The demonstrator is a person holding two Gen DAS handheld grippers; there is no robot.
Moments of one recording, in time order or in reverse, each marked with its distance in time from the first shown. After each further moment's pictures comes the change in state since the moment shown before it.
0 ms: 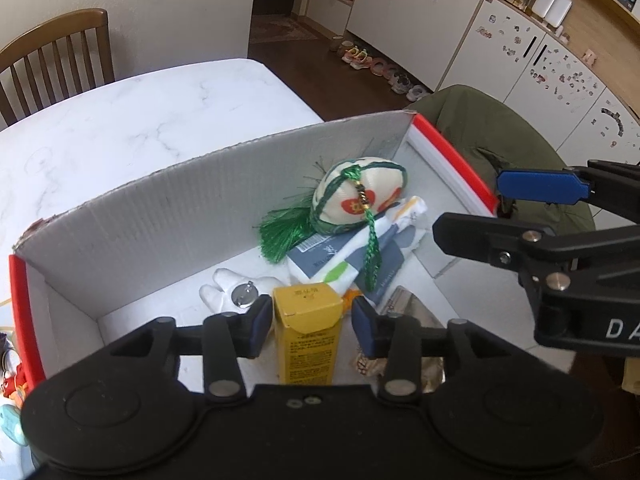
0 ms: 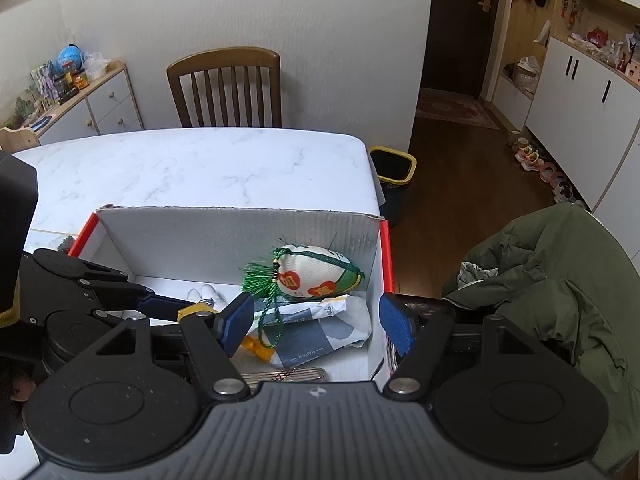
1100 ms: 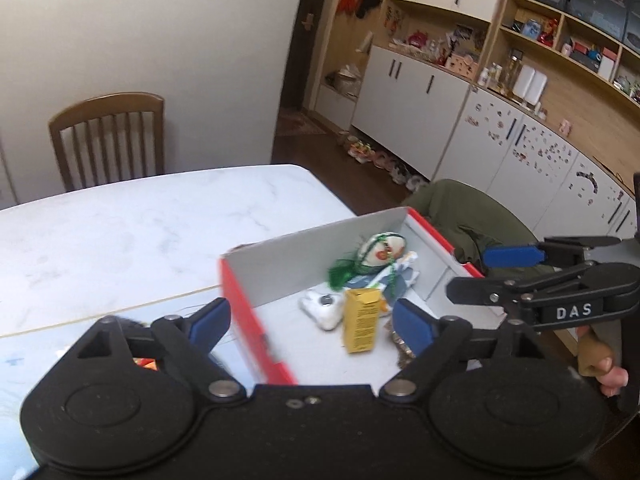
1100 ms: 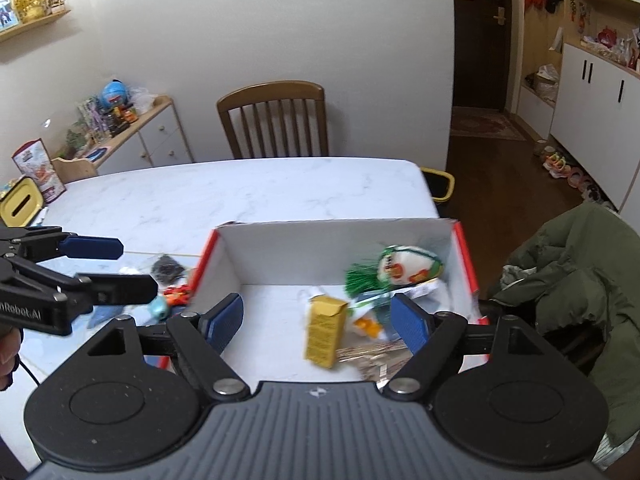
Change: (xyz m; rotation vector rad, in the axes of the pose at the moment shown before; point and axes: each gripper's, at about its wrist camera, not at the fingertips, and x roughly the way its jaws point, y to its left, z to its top) left arm -0.183 0.062 -0.063 -0.016 -0.300 0.020; right arm -0.082 0.068 -0.018 0.064 -0.083 0.115
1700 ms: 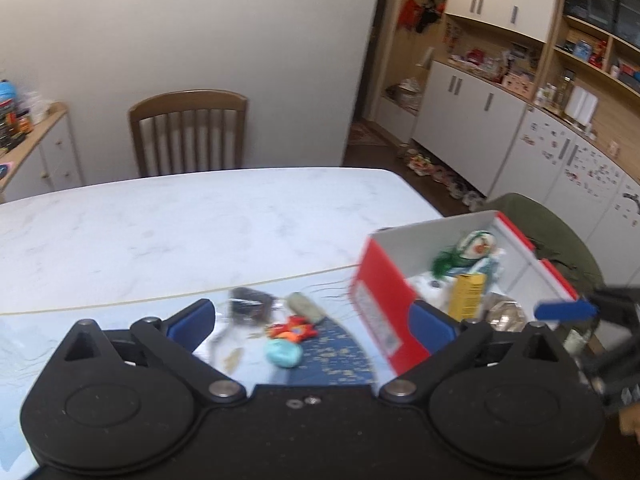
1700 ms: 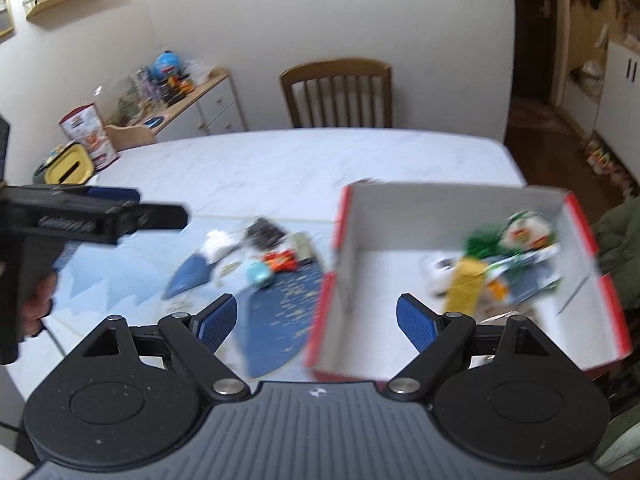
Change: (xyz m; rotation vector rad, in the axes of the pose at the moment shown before) left arm -0.043 0.098 -0.031 -0.068 -0.032 0.151; right arm 0.009 0.116 -0.032 -0.029 0.065 0.118
